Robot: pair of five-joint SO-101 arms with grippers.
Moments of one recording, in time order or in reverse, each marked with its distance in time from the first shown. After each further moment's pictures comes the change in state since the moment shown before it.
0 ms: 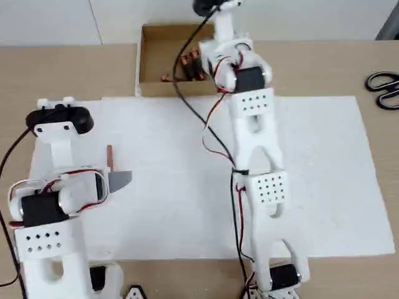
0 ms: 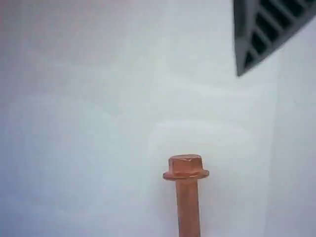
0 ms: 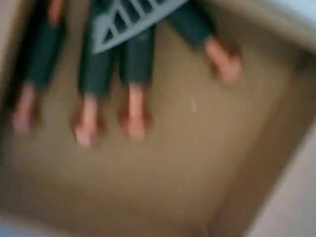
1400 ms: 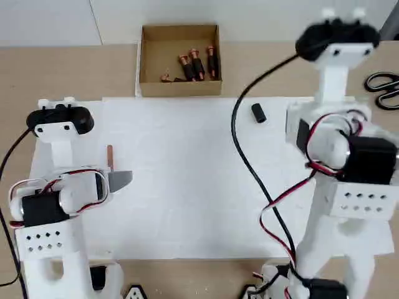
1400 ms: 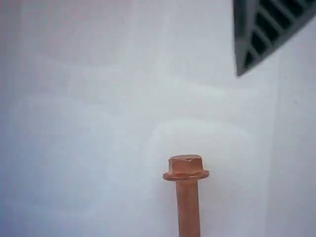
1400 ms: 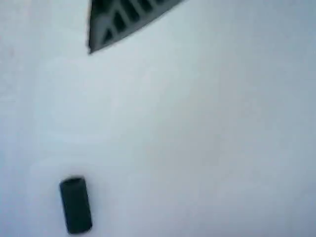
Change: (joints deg) left arm 0.0 0.0 0.0 0.0 0.0; right arm 16.1 -84.8 80.8 21.8 0.0
